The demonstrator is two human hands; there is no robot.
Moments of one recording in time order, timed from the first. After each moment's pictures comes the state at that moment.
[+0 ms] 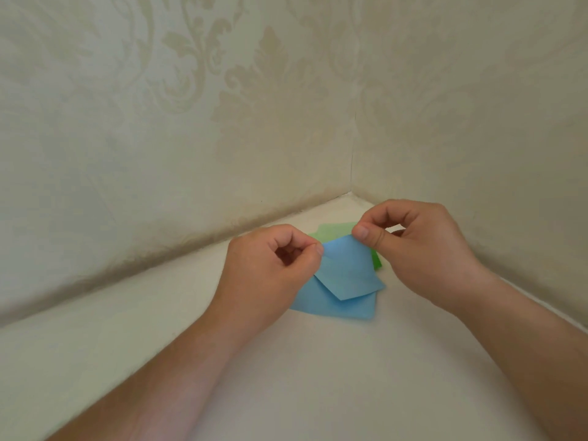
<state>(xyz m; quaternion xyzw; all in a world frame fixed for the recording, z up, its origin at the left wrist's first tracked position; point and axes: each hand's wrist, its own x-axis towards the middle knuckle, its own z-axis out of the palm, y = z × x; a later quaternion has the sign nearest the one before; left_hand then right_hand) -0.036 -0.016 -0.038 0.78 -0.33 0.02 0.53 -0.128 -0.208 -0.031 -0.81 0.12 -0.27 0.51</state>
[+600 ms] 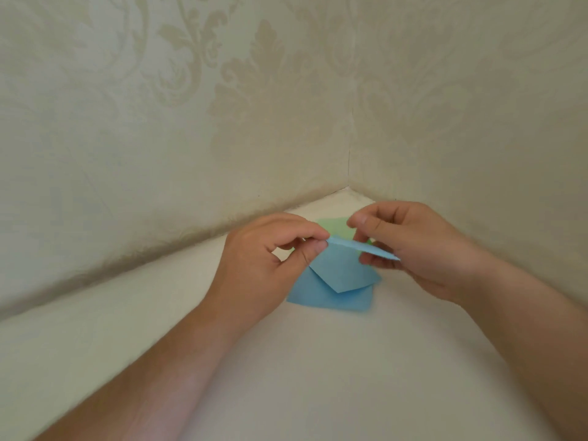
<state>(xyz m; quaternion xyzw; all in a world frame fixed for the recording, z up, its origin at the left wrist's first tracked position) -0.024 -0.015 -0.048 0.72 -0.48 0.14 0.49 -0.126 -0.210 -0.025 -0.74 0.17 -0.12 0.64</state>
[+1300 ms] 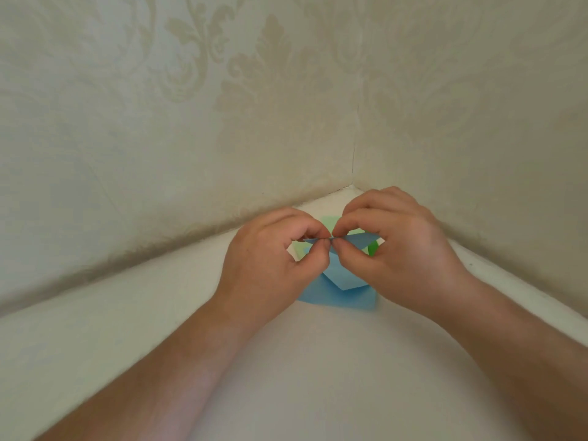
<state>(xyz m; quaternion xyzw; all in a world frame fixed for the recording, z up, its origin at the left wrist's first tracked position) -0.030 -0.019 -0.044 0.75 -0.47 0.22 0.41 -0.120 -0.192 -0.044 -0.89 -0.06 -0.42 0.19</state>
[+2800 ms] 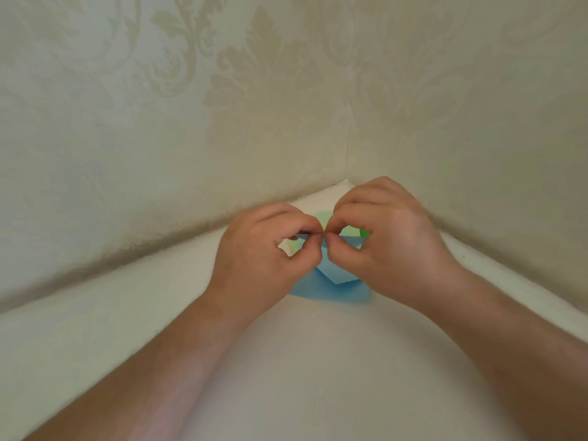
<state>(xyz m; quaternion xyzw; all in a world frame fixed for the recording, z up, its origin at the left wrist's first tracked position) -0.027 -0.020 -0.044 0.74 -0.49 0.25 0.39 -0.121 -0.186 -0.039 -0.90 -0.03 -0.40 0.18</state>
